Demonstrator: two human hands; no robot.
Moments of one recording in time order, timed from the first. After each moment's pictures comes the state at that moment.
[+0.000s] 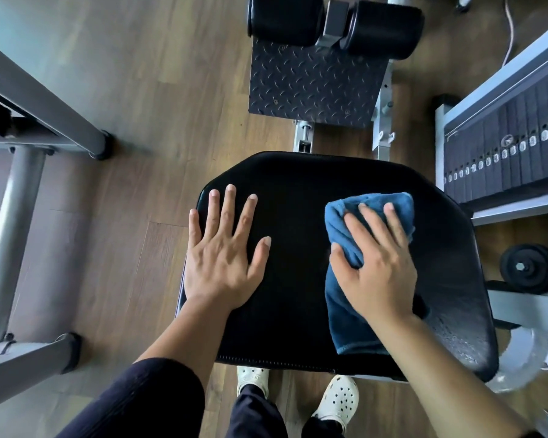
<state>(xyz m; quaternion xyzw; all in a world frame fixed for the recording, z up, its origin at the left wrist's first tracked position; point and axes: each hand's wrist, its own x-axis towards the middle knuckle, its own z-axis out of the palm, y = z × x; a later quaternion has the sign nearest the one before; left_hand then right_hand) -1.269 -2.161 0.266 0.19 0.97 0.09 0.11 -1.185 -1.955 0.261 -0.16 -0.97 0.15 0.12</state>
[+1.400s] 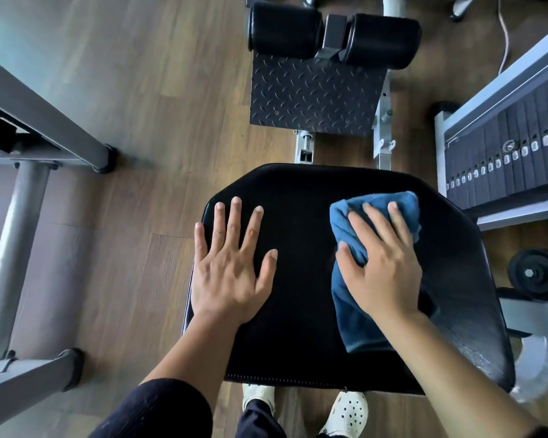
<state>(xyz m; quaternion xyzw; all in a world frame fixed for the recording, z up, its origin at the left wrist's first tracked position) -1.272 -2.163 0.265 0.20 0.97 0.09 0.10 -1.204 -1.956 0.261 -0.17 -0.97 0.15 0.11</state>
